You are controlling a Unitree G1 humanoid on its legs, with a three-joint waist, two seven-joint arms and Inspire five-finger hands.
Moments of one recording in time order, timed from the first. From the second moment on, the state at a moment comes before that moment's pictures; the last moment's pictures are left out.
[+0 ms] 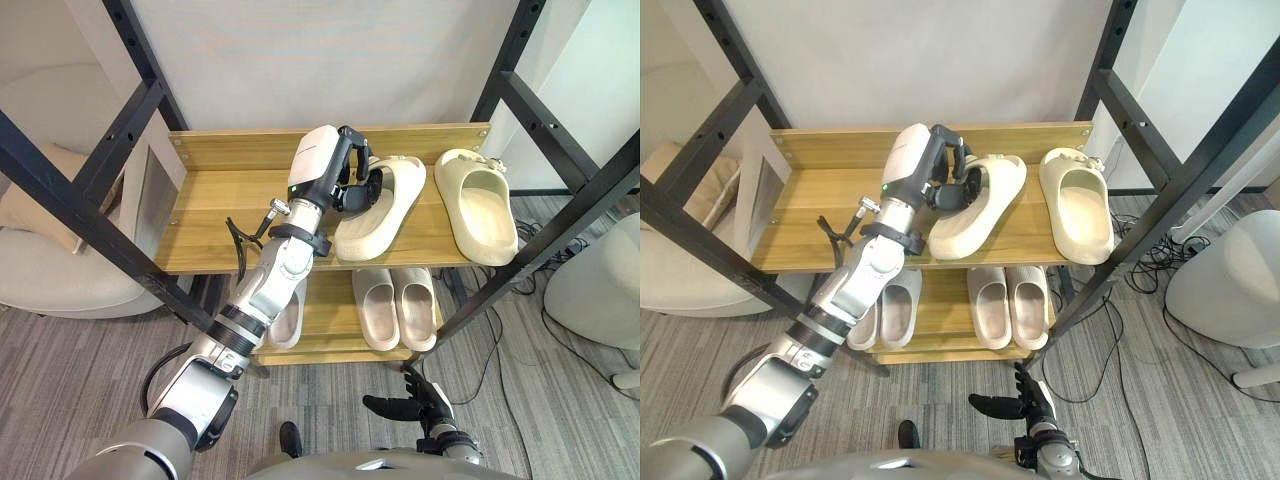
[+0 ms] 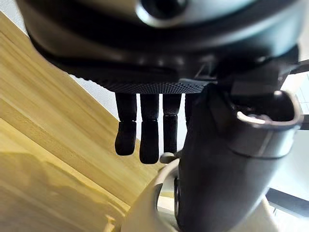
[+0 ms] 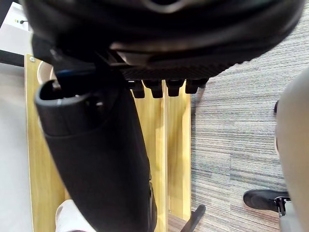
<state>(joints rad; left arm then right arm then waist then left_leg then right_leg) -0.61 0.23 -0.41 0.25 0.51 -0.02 0.28 0.23 -0.08 0.10 0.70 0.04 -0.10 -0.01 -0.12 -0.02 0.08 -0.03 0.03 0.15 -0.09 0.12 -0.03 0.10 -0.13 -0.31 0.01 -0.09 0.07</state>
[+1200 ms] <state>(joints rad) -0.61 0.13 -0.41 0.18 0.29 -0.02 0.28 0.24 -0.10 0.10 0.70 0.08 -0.10 -0.01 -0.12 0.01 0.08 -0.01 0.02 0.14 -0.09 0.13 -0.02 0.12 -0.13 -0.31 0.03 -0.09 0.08</state>
